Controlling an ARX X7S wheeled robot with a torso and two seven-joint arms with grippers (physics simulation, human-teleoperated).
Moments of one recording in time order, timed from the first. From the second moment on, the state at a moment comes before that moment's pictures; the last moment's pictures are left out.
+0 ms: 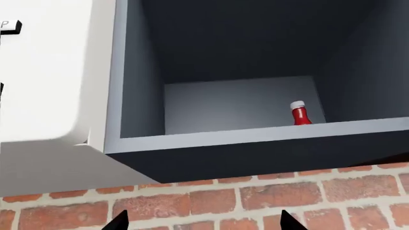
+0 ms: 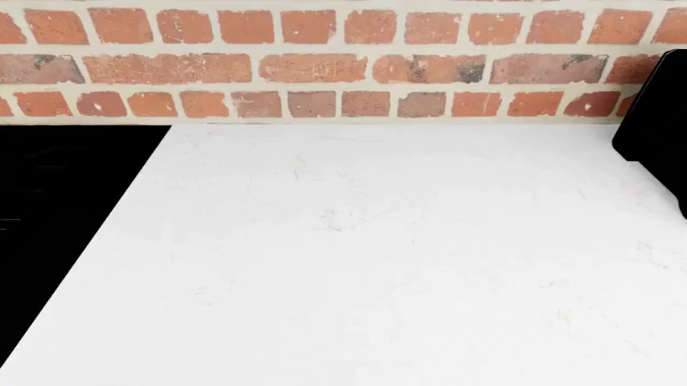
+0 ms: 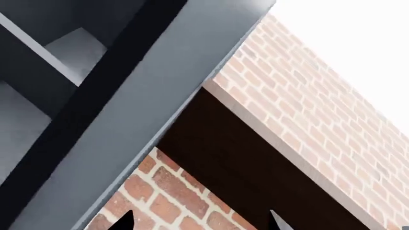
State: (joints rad) left arm -1.95 -1.55 1.63 0.53 -1.31 0.32 -0.52; right arm 2.33 0.36 -0.32 -0.09 -0.68 1.15 -1.10
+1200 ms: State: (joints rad) left arm -1.37 -1.50 2.08 0.50 -0.92 0.92 -0.80; right arm 2.26 0.09 -0.72 0.68 -0.06 0.49 -0.50
